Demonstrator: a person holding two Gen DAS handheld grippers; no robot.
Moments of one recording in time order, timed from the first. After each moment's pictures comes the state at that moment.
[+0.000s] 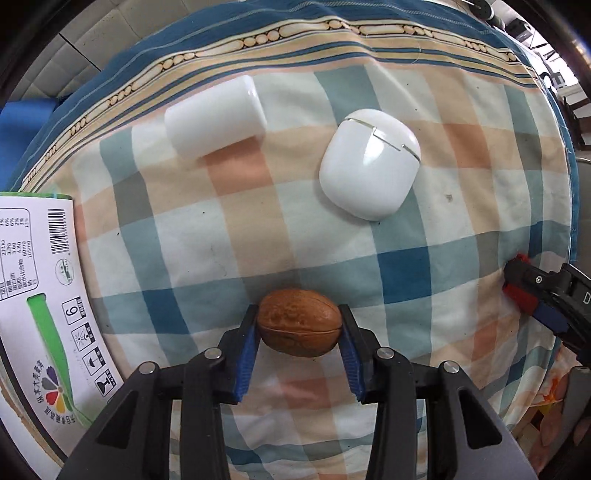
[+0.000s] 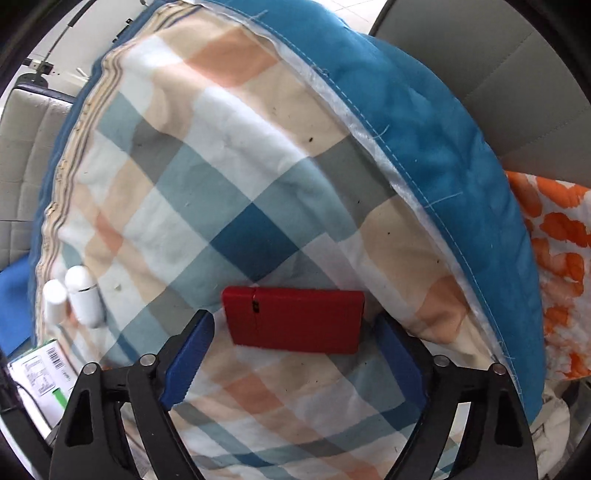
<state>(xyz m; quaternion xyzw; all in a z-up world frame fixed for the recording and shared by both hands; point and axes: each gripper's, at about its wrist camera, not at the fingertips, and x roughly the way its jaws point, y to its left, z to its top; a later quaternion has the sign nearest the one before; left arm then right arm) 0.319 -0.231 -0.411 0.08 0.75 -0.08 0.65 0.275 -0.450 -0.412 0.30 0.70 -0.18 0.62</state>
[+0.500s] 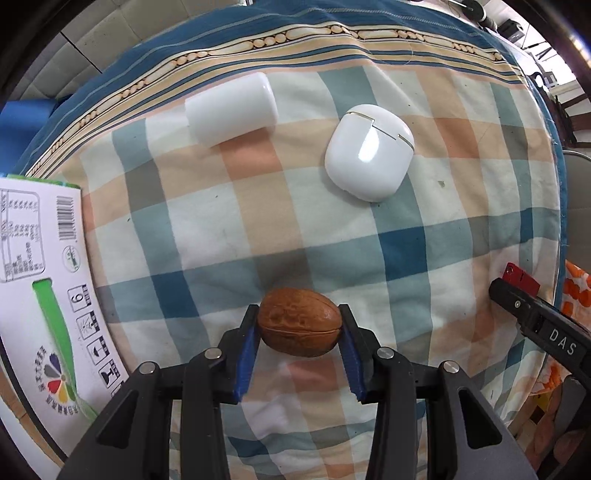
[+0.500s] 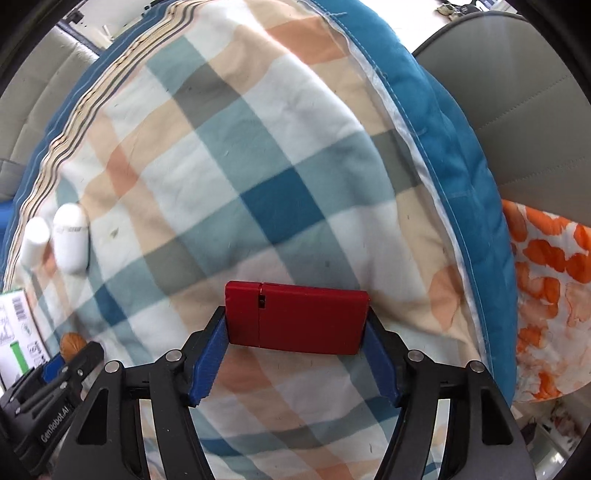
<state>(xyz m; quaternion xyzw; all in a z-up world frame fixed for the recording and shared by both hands) 0.322 -0.208 -0.391 0.07 0.74 -0.10 0.66 0.265 -0.399 -0.399 0.20 0.72 -0.14 0.65</state>
